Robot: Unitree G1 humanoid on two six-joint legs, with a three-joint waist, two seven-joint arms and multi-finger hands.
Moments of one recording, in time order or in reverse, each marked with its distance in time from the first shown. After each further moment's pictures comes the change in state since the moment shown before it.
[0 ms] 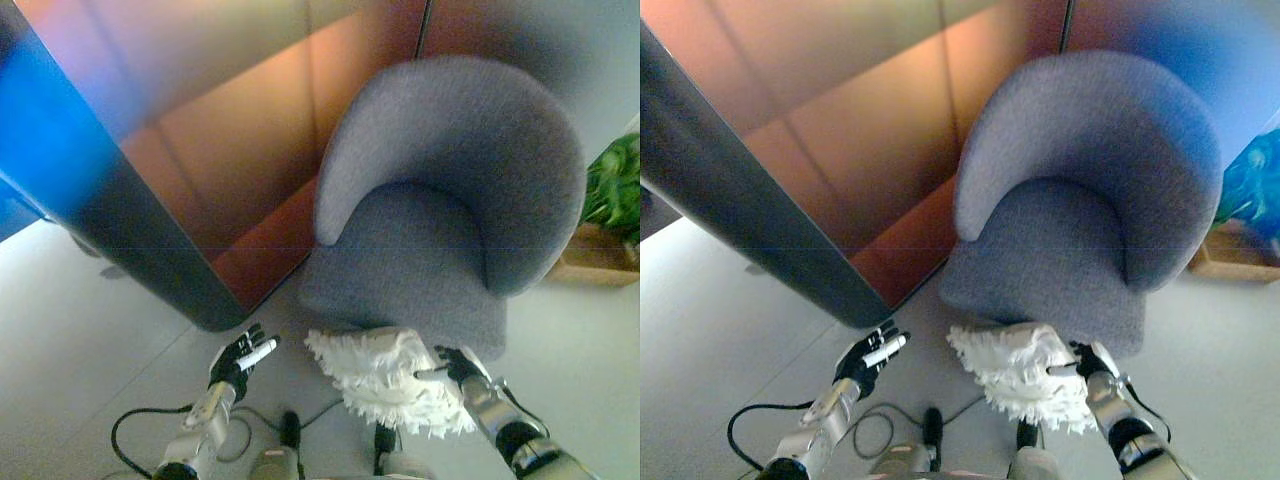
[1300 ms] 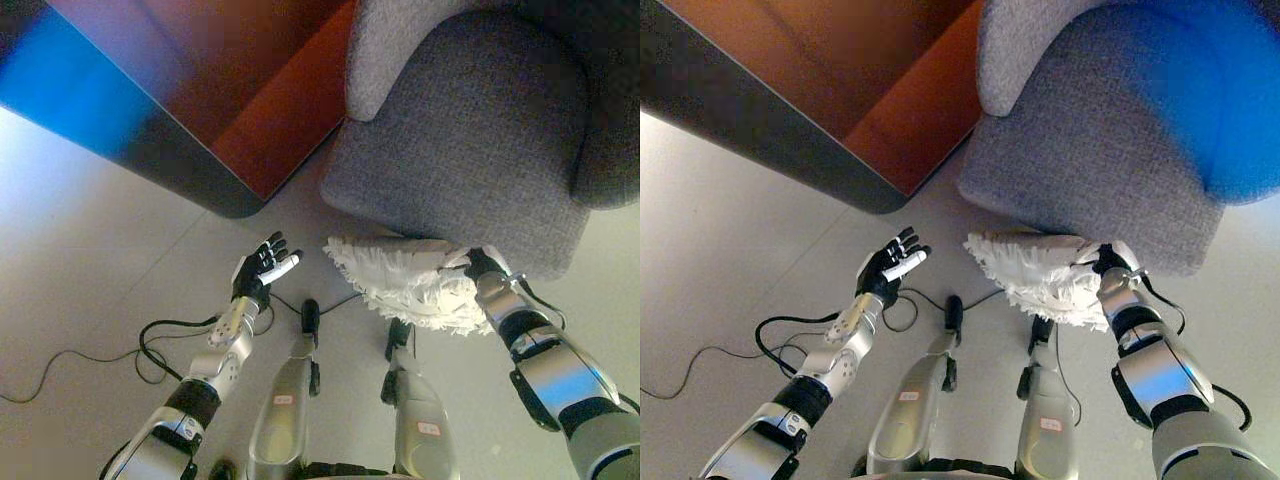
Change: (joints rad) left arm -0.317 0.044 -0.141 -0.061 -0.110 -0.087 0.092; right arm -0.497 -0.096 0.061 0.215 0.031 0.067 0.021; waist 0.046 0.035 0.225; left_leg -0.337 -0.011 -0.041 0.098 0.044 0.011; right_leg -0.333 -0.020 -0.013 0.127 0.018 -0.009
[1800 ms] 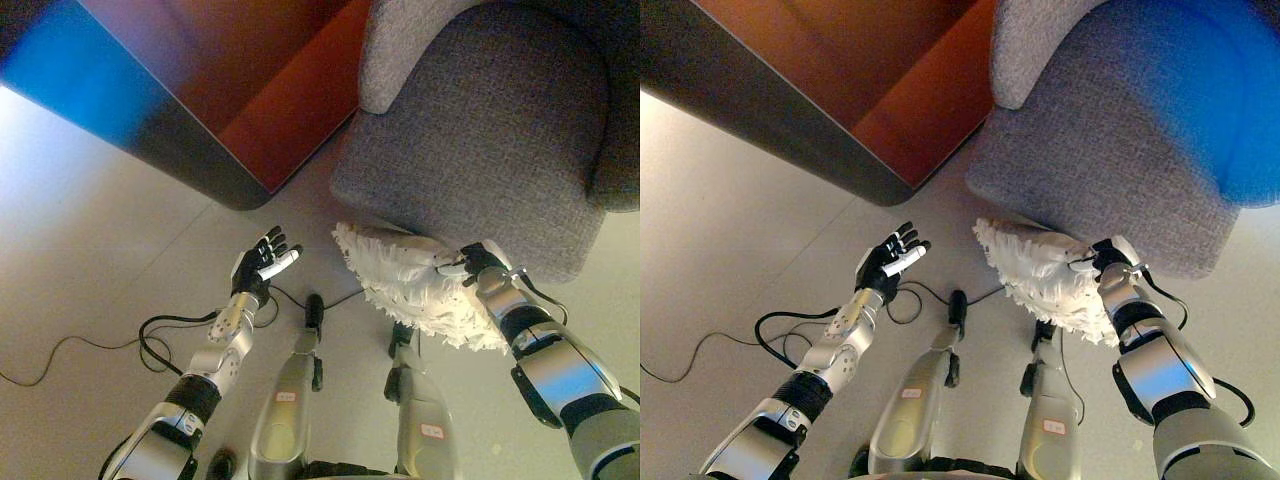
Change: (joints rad) left arm -0.008 0.006 0.000 -0.002 0.000 0.000 0.003; right arm -0.006 -0.001 0.015 0.000 -0.001 -0.001 0.007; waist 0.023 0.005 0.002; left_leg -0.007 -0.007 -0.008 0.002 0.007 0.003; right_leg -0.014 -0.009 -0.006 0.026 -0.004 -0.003
